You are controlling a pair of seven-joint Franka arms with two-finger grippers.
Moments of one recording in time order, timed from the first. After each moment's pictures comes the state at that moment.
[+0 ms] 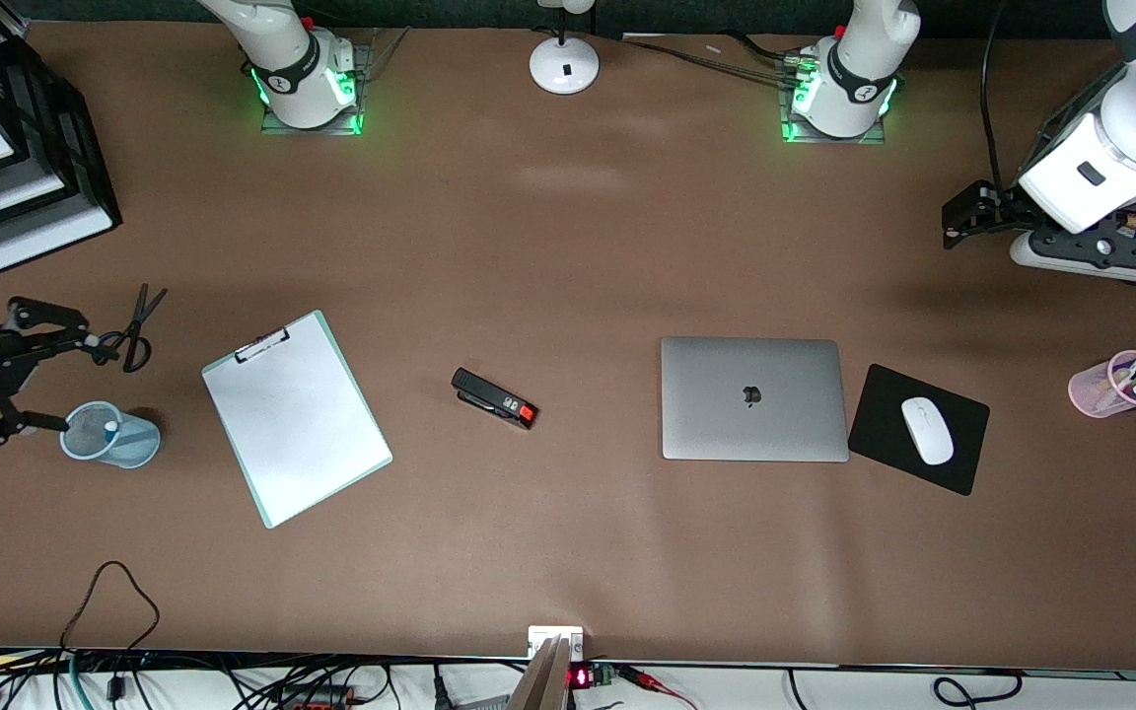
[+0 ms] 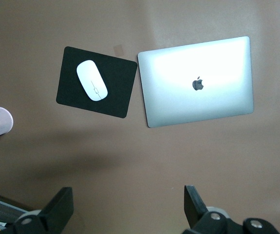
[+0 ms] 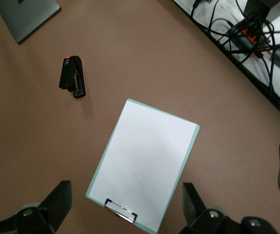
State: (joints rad) left arm -0.06 -0.06 -0.03 -1.77 0.01 1.66 0.04; right arm 0.01 0.45 -0.17 -1.20 0.43 1.61 -1.04
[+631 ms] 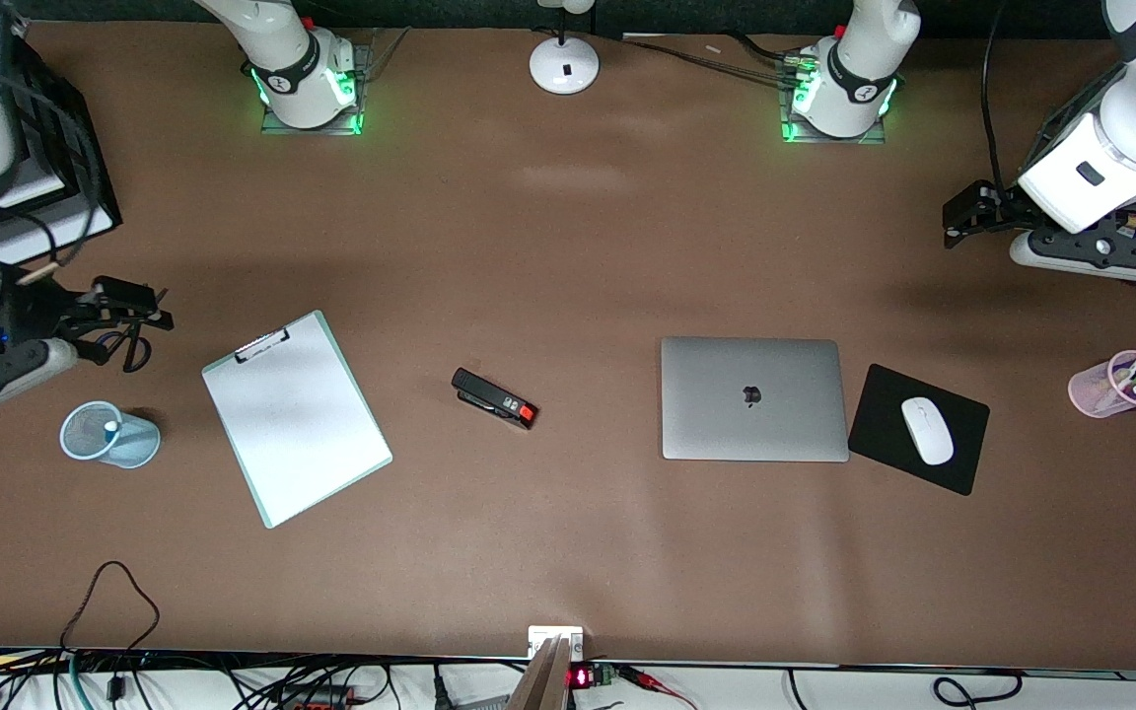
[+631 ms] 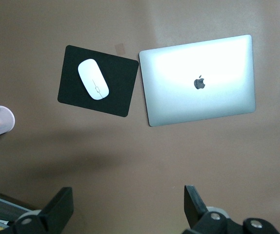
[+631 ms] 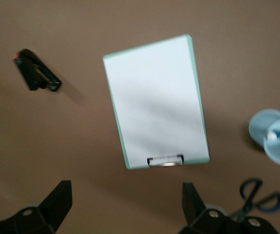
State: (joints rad) left arm -0.06 -0.06 -0.03 -1.77 0.02 1.65 0.04; right arm 0.12 0.31 -0.16 -1.44 0.19 1.62 -0.36
